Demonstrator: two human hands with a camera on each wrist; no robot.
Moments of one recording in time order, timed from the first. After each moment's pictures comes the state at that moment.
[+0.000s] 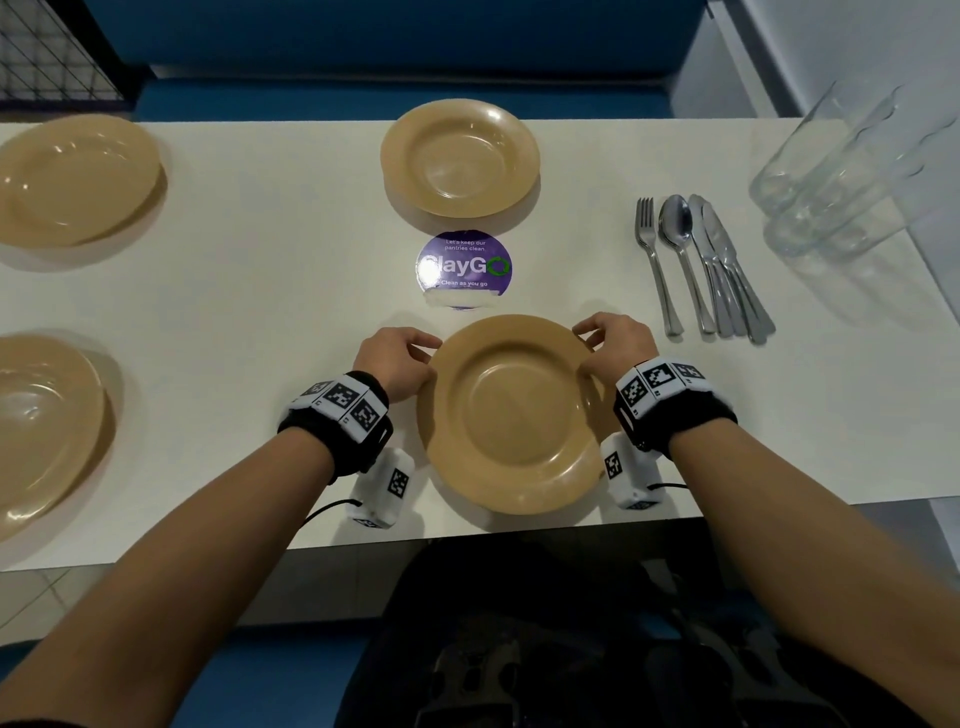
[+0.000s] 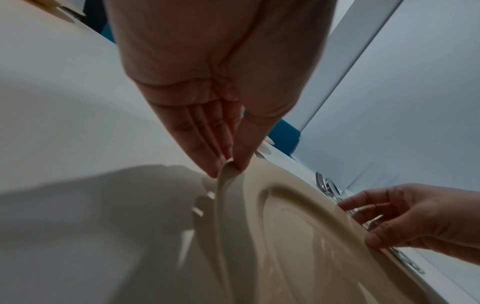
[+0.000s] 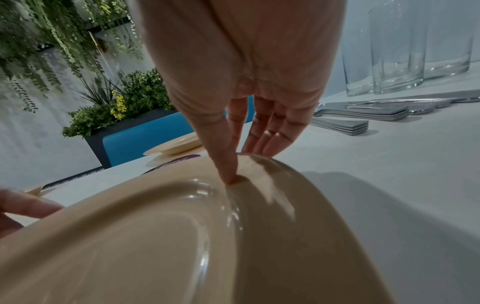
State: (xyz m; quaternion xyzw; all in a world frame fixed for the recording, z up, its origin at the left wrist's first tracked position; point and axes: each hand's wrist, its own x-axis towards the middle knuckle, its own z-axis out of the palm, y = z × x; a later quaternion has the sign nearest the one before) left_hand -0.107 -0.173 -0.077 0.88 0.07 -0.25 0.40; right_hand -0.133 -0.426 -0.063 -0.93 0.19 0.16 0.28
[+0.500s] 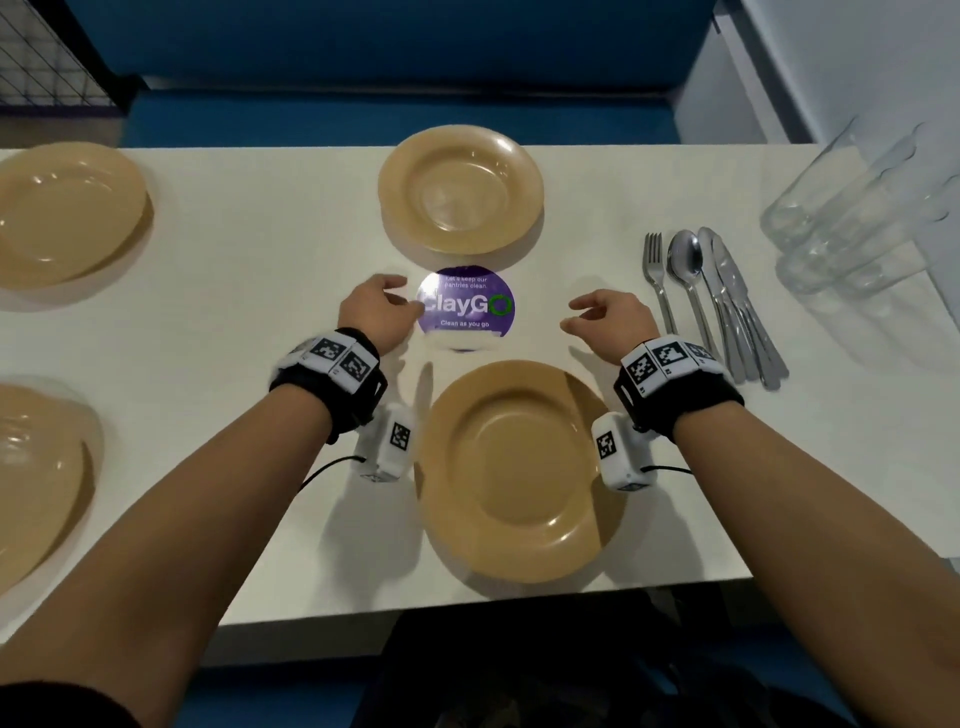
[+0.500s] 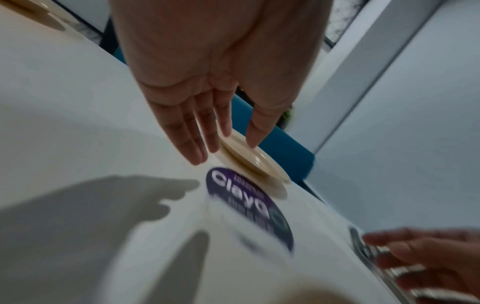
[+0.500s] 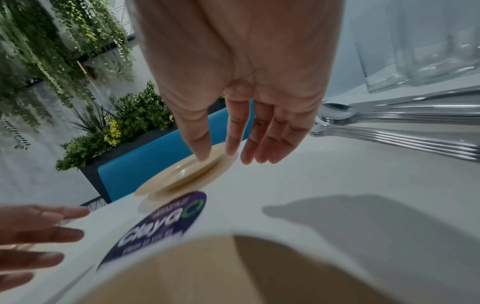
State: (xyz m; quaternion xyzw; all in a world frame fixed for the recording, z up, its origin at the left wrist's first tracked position) left_hand -0.006 -0.177 -0.067 0.88 0.13 -0.16 0.44; right_hand -0.061 -0.424 -0.040 -0.89 0.23 0.13 0.37
